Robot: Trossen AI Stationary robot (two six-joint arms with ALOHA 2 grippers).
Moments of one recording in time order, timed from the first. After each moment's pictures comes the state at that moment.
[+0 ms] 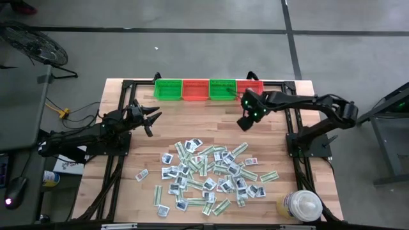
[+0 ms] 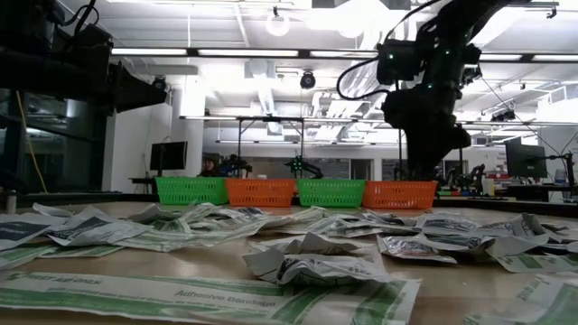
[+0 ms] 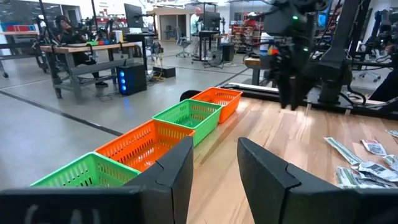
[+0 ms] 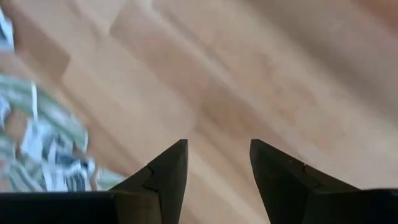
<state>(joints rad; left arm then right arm) 0.26 0.16 0.04 0.15 -0.24 0.00 -0.43 1.43 0.87 -0.73 -0.16 0.49</state>
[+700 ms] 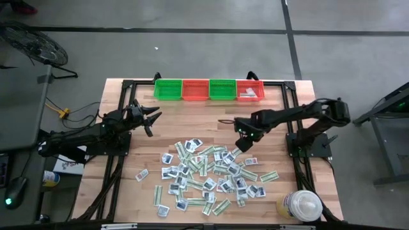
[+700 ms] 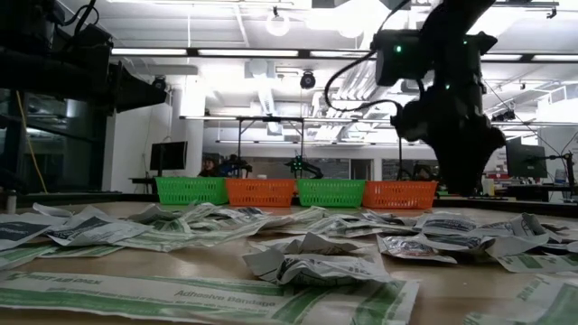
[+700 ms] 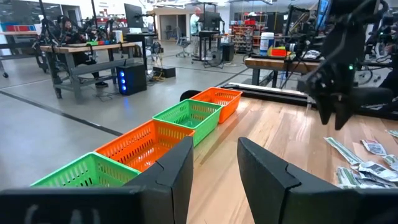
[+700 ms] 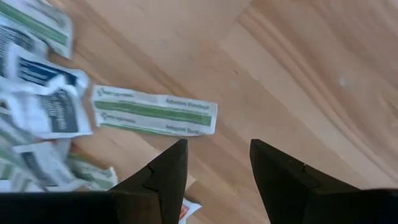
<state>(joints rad) 0.26 0.16 0.04 0.15 -0.24 0.00 -0.09 1.54 0.87 -0.80 -0.11 0.81</state>
